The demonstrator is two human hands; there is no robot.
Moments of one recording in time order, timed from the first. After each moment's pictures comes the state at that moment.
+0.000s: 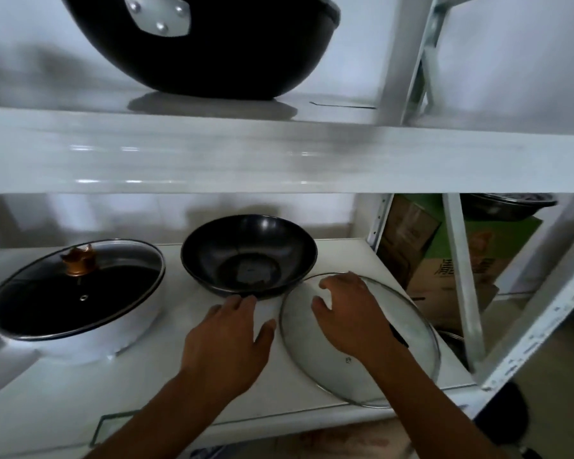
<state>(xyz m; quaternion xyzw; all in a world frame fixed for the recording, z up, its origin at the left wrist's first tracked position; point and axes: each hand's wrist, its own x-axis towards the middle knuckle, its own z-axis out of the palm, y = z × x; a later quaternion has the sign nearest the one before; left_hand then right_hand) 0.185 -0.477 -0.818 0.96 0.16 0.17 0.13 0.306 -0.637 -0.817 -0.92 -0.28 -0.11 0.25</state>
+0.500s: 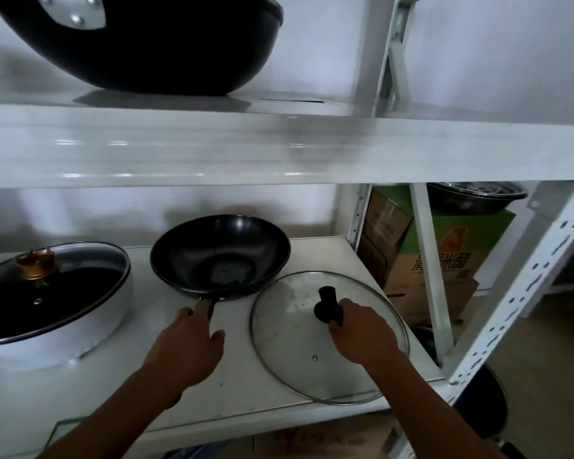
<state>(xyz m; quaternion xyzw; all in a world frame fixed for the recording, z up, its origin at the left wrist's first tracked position) 0.208 -0.476 -0.839 0.95 0.24 0.04 0.19 0.350 -0.711 -0.866 -0.97 -0.17 0.01 0.19</state>
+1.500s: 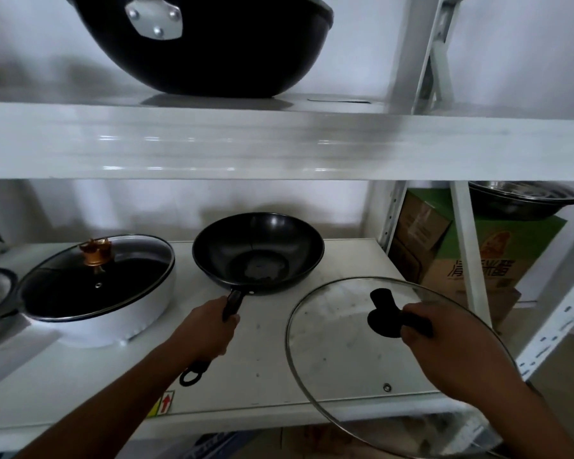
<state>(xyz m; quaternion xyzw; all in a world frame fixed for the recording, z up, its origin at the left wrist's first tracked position) 0.200 -0.440 -0.831 0.90 0.26 0.01 0.36 0.270 -0.752 -0.779 -0.95 -0.21 -0.03 0.21</state>
